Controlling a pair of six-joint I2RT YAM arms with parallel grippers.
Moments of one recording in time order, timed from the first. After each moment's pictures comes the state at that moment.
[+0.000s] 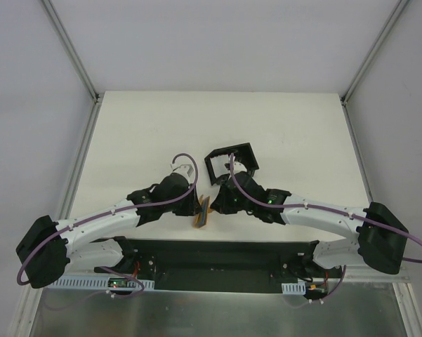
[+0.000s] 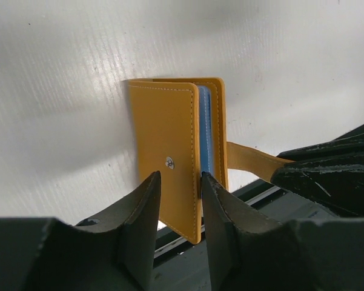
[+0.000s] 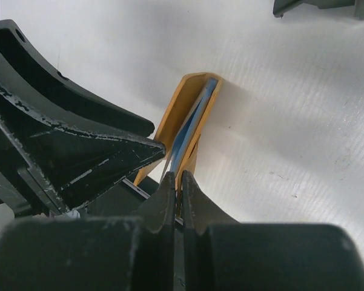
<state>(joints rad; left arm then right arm) -0.87 1.08 0.58 -0.31 0.00 -0.78 1.06 1.30 0.76 -0.16 0.07 0.86</state>
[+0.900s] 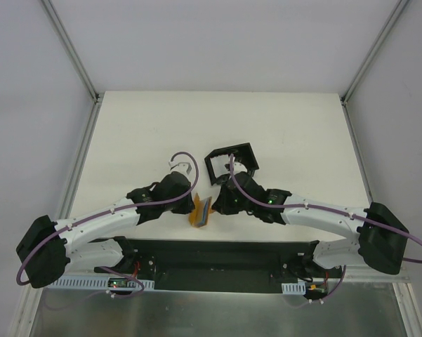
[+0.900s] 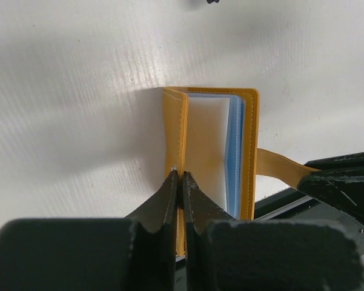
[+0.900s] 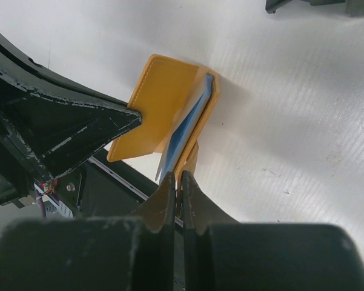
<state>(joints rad) -0.87 1.09 0.61 -0.38 -0.09 -0.73 1.06 1.30 0.76 -0.18 0.07 0.85</state>
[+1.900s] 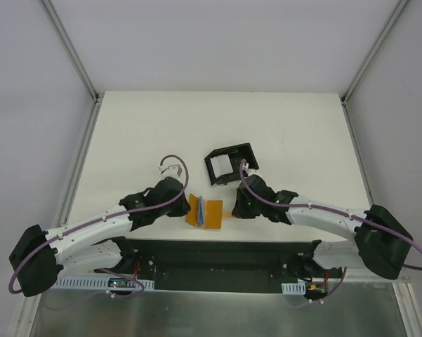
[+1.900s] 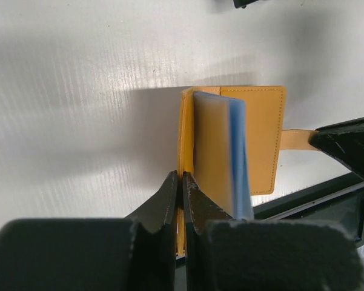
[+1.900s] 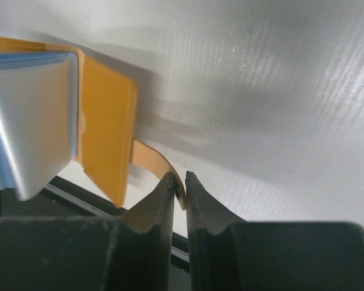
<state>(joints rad) -0.87 0.98 0.54 -0.39 -0.16 -0.84 0.93 1.26 0.63 -0.28 0.06 0.80</state>
